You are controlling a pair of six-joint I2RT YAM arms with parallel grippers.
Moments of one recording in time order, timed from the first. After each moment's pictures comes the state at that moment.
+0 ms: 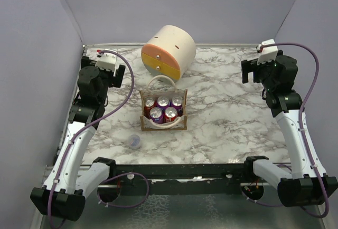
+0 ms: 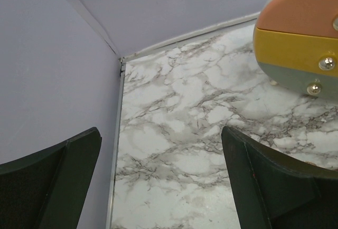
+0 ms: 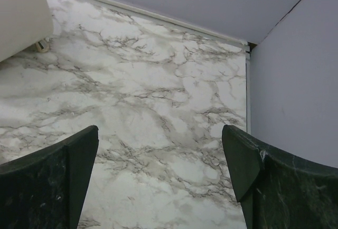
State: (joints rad) left arm -0.19 0.93 1.02 -0.27 -0.21 0.30; right arm 0.03 1.04 1.12 -0.35 -0.03 -0.28
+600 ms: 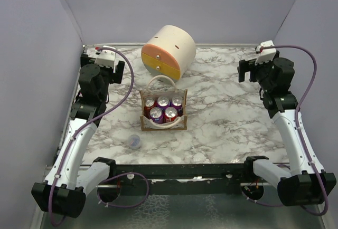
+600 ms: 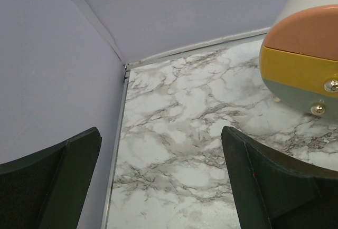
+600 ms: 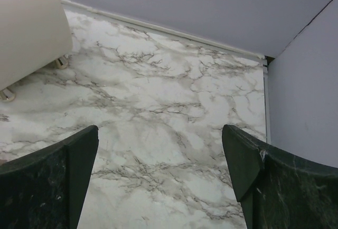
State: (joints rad) left arm -0.19 0.97 1.02 -0.17 -0.25 0.27; right arm 0.03 1.05 1.06 -0.20 -0.08 -0.23
